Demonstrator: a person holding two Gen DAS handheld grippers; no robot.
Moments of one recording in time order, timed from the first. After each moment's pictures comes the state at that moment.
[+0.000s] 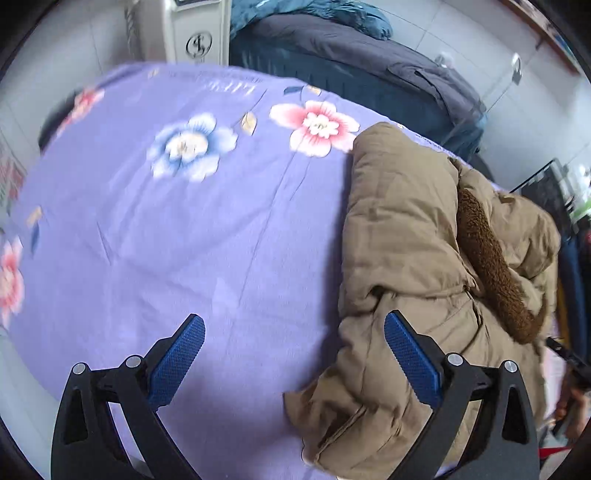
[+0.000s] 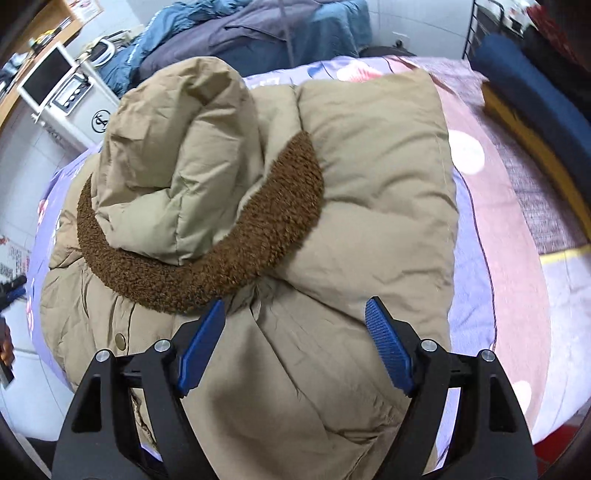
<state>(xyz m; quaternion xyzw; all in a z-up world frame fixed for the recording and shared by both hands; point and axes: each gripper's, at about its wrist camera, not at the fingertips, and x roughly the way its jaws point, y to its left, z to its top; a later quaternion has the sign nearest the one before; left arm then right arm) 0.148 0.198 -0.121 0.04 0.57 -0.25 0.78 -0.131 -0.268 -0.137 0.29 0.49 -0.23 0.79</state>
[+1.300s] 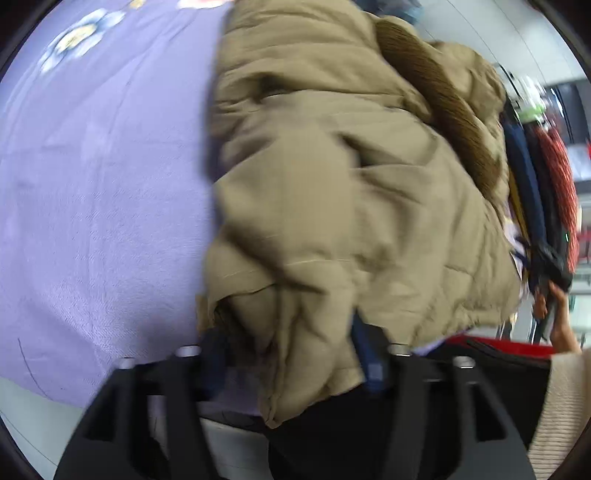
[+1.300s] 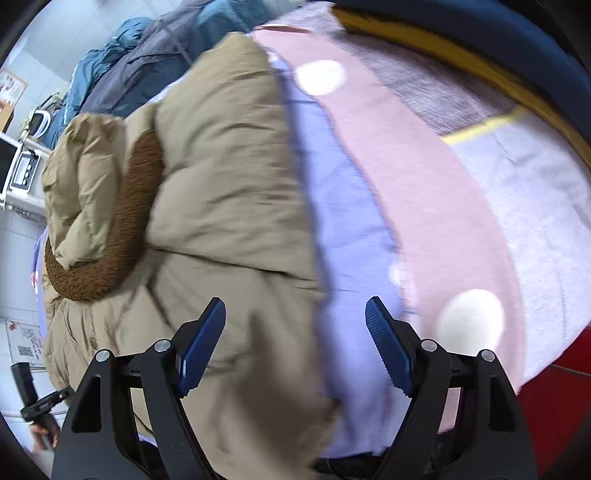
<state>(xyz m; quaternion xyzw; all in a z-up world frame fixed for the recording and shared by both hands) 0.096 0.183 -0.195 0.08 0.68 -0.38 0.62 -0.277 -0.323 -0.162 0.42 0.47 -0.30 0.71</state>
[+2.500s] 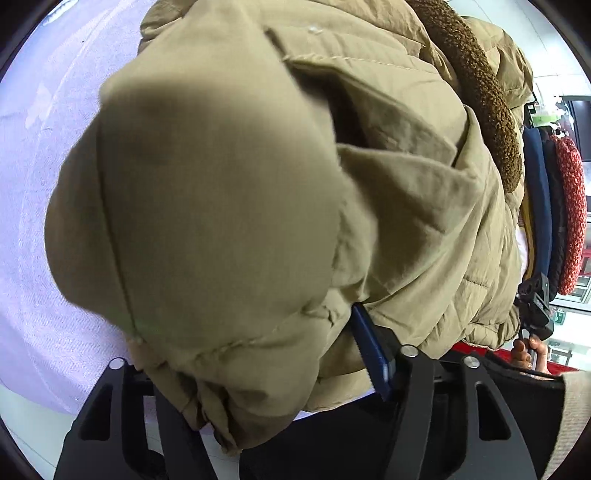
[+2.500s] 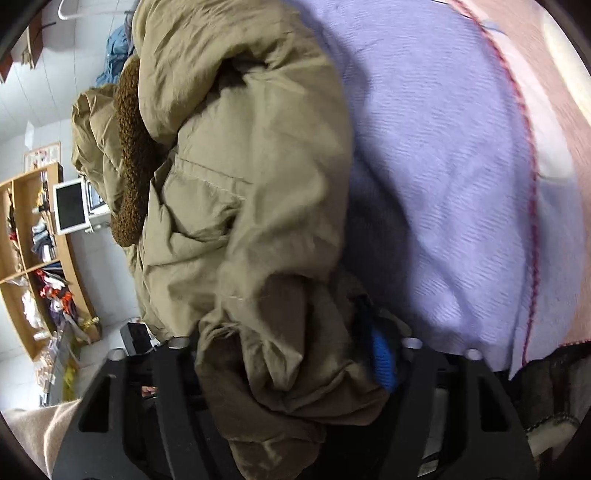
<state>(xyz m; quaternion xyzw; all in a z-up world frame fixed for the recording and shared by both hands) 0.095 0.142 -0.231 0.07 0.73 -0.36 0.58 -0.292 -0.254 -0.247 0.66 0.43 -0.09 0.61</state>
